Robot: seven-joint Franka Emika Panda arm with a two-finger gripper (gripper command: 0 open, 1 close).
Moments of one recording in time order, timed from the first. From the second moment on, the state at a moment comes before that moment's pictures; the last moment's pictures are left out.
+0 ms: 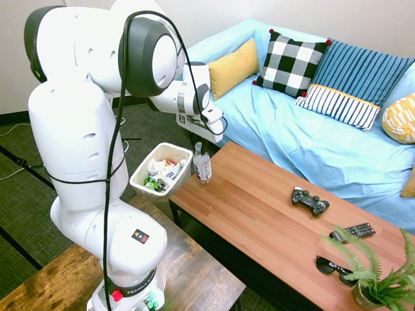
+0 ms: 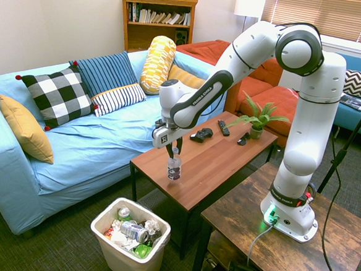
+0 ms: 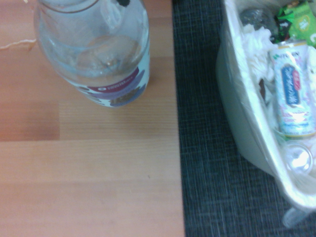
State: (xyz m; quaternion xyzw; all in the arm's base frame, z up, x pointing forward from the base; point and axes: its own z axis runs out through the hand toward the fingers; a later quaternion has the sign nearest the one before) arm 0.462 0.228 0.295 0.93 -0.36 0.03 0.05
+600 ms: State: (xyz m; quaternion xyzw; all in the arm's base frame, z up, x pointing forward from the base) arm 0.446 0.446 0.243 0.96 -0.27 0.10 0.06
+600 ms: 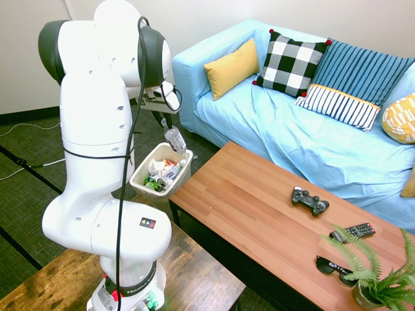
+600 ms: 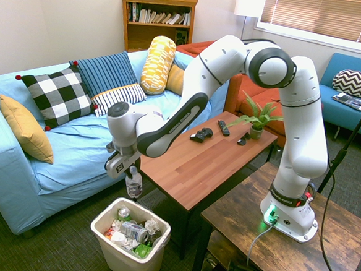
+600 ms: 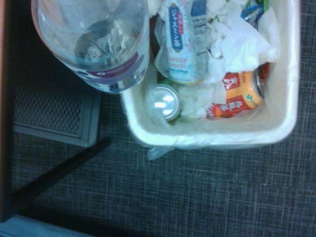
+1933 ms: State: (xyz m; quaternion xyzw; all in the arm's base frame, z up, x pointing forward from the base) arm 0.456 0.510 0.149 0.96 -0.25 0.11 0.10
